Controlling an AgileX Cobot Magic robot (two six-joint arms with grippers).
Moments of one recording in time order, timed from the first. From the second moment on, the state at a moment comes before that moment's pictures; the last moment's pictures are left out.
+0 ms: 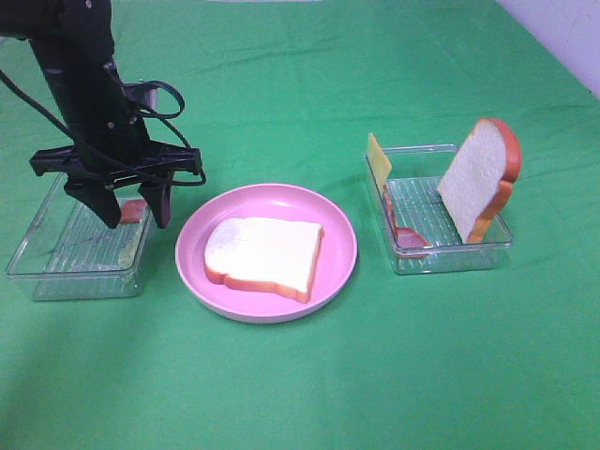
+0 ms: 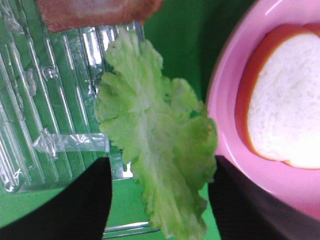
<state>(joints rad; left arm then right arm) -0.34 2.09 -1.55 -0.11 1.07 -0.25 -0.05 0.00 -0.51 0.09 1.07 -0.11</state>
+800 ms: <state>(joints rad) -0.34 2.08 -1.59 -0.15 1.08 -0.25 -0.05 0.00 -0.51 0.09 1.07 -0.11</state>
